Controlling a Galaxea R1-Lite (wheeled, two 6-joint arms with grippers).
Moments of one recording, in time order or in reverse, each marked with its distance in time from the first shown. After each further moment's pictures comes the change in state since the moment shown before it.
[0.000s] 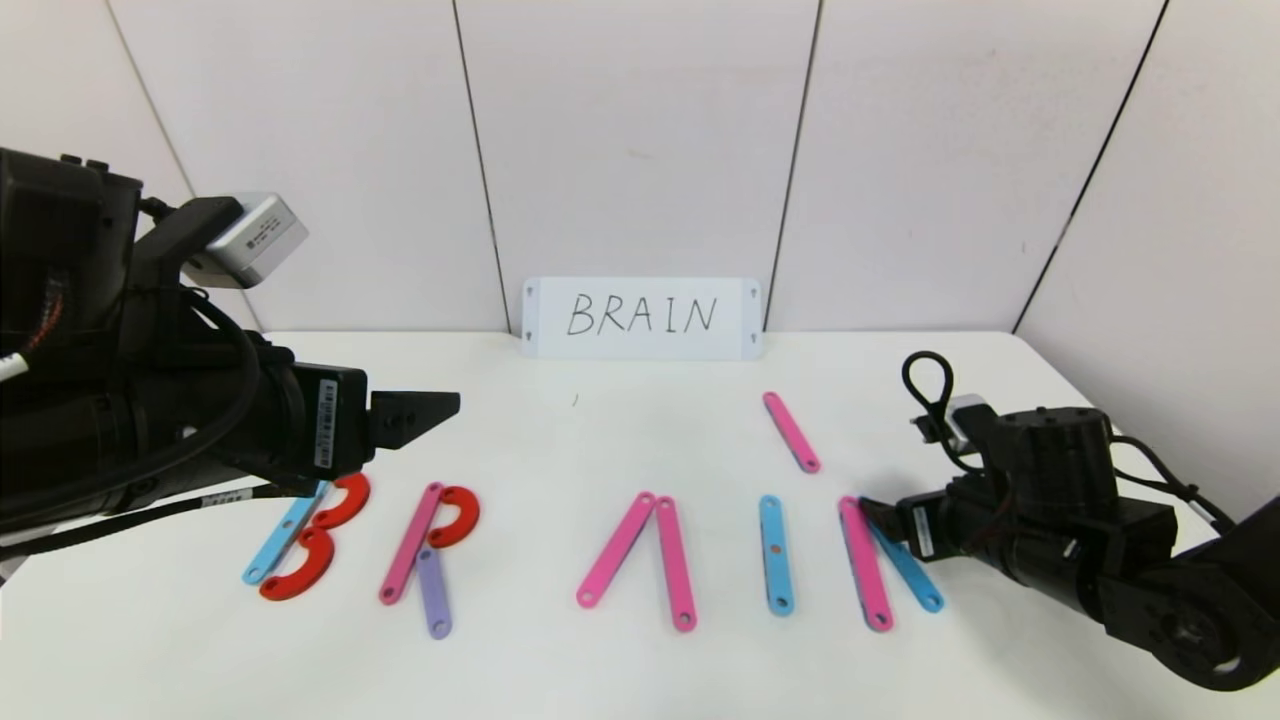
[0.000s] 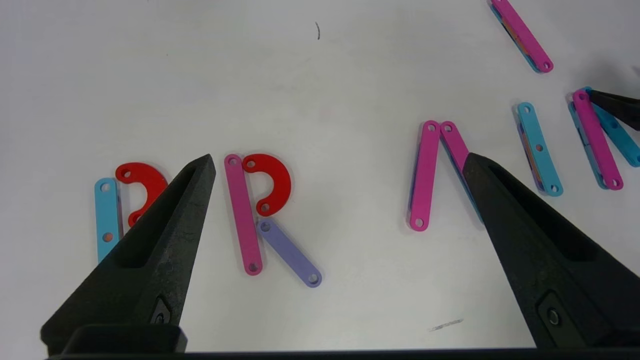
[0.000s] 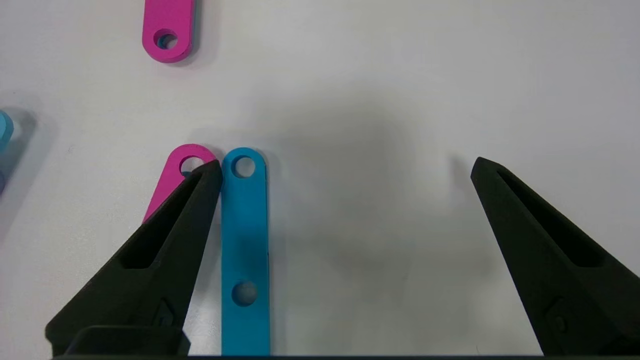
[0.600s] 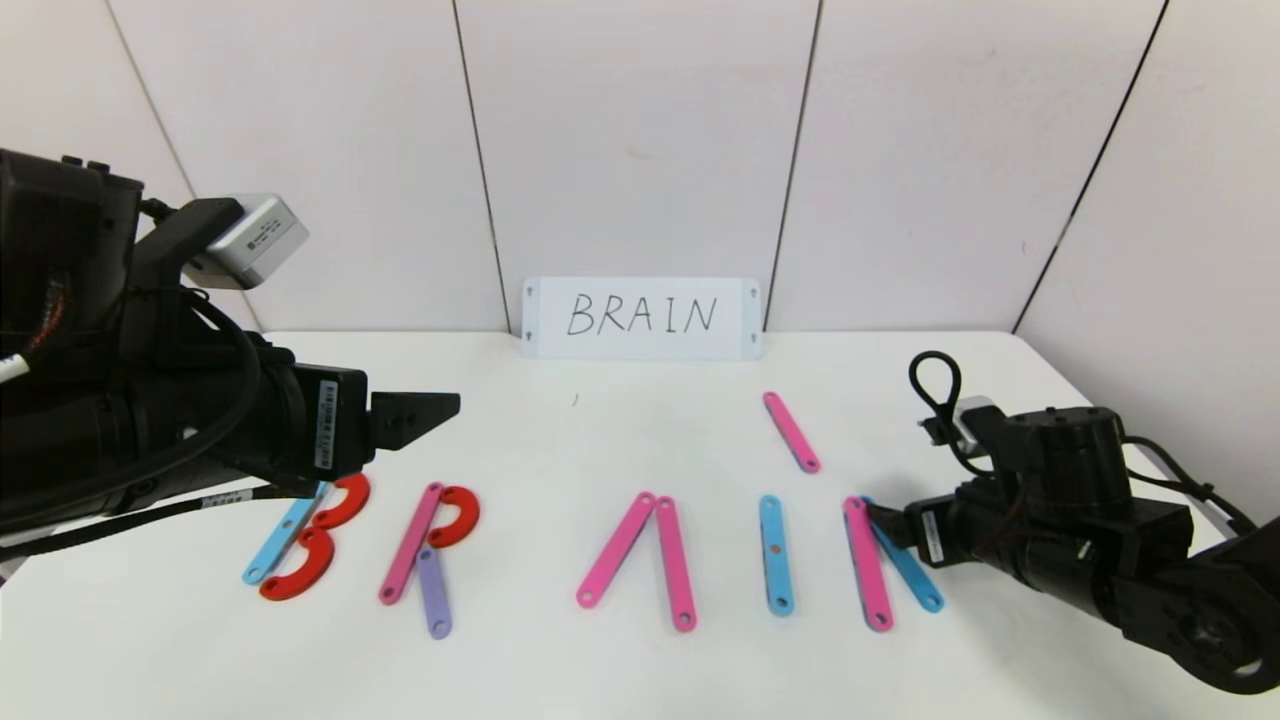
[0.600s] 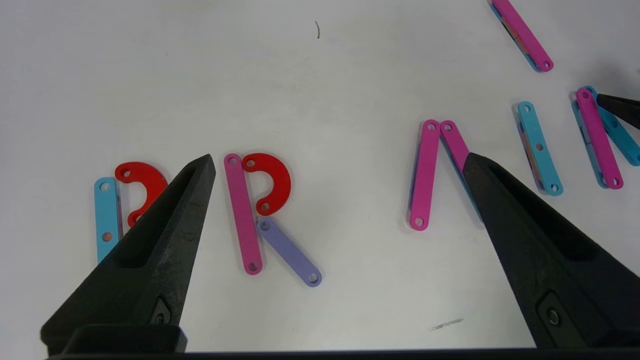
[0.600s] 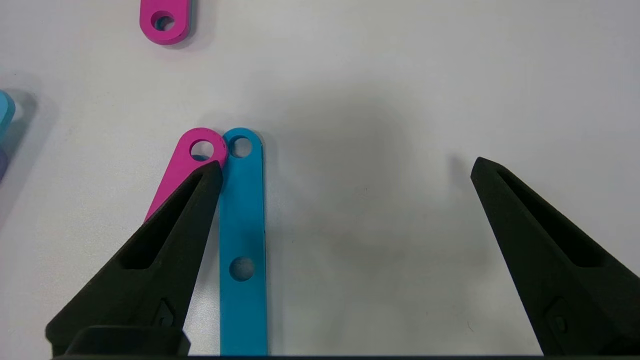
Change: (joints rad) left arm 0.001 0.000 0.001 0.000 -0.001 0.000; right arm -0.008 -0.038 0.004 0.061 0.003 0.004
